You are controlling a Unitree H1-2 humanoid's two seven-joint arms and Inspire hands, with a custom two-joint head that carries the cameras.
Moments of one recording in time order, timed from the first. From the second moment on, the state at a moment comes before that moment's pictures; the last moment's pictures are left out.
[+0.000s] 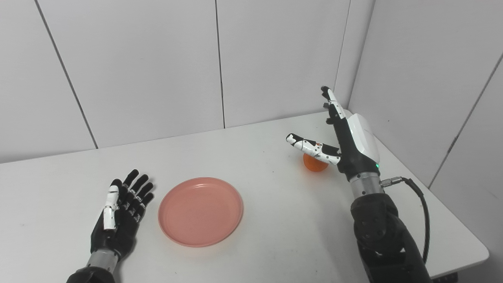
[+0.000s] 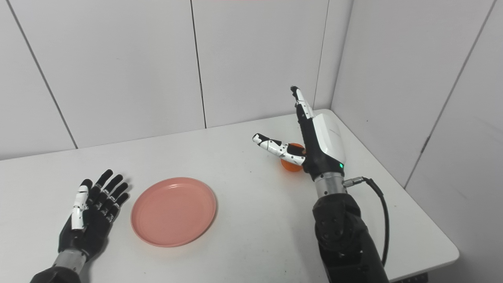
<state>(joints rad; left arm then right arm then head) -0.31 0.03 0.12 0.27 -0.37 0.23 -0.24 -0.23 -0.24 -0.05 -0.38 -0.66 0.36 0.02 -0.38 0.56</state>
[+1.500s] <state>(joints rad) -0.31 0.04 0.09 0.25 -0.34 0.23 -0.21 -0.37 -0.38 0.01 0.03 -0.63 0.46 0.10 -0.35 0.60</state>
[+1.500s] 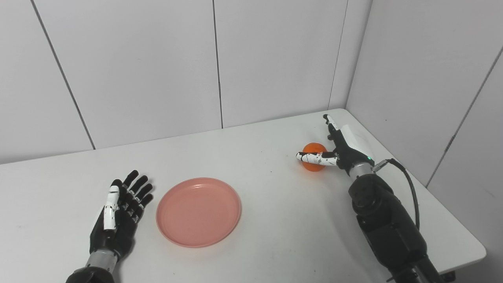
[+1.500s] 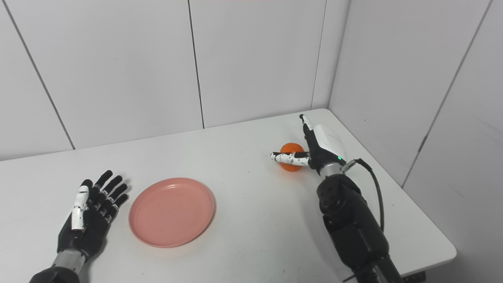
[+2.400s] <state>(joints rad) -0.31 0.04 0.09 0.23 -0.34 0.26 -0.21 -0.44 -0.40 0.06 0.20 -0.60 0.47 0.14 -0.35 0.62</state>
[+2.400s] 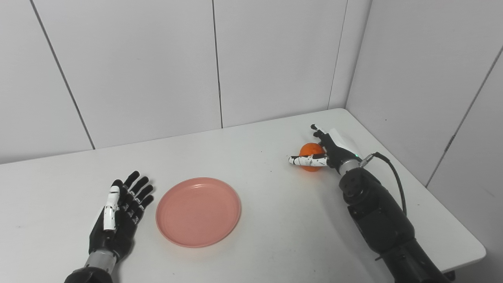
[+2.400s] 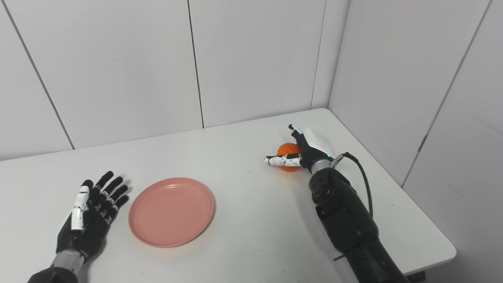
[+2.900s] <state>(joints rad) -0.30 0.04 0.10 0.22 -0.34 0.26 -0.22 -0.45 -0.43 0.08 0.26 -0.57 0.46 0.13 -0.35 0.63</state>
